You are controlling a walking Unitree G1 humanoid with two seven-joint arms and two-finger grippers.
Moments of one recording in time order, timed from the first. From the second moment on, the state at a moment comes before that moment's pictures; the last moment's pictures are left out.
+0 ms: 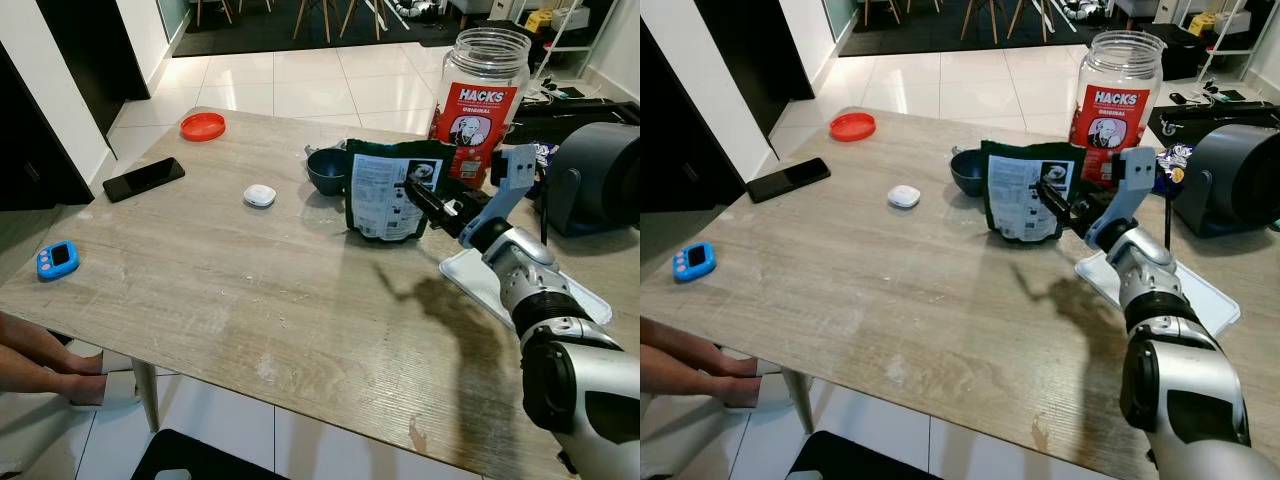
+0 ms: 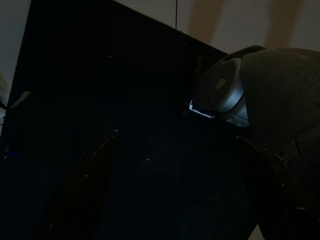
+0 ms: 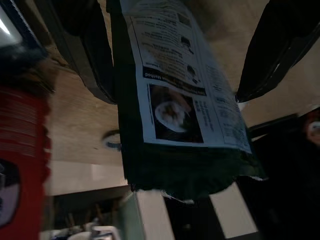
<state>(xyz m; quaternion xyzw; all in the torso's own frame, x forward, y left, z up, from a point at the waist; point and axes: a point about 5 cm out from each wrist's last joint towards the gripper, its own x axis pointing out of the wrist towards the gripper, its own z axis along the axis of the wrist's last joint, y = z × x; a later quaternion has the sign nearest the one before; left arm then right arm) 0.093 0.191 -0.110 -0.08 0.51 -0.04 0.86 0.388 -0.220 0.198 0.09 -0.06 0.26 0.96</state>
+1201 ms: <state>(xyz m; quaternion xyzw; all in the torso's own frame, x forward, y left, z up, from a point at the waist) 0.097 0.190 -0.109 -0.08 0.51 -0.05 0.86 0.384 -0.172 0.162 0.08 -0.03 0.28 0.96</state>
